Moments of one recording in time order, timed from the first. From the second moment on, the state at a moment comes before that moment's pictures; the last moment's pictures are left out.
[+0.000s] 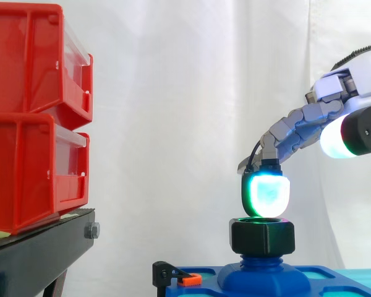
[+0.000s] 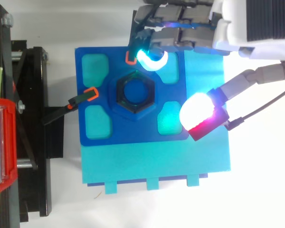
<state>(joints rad) 0.00 -2.08 -1.20 -3.23 -1.61 -1.44</state>
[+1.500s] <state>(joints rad) 0.05 -2.11 -1.21 -3.05 -1.58 -1.35</state>
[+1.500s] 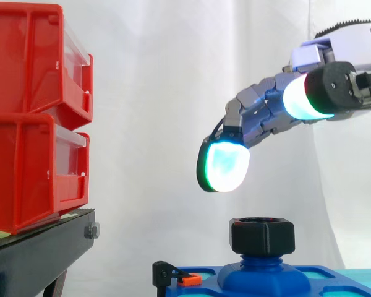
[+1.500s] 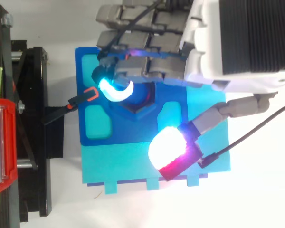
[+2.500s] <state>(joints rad) 0.06 -2.11 -1.26 -2.94 -1.56 -1.32</state>
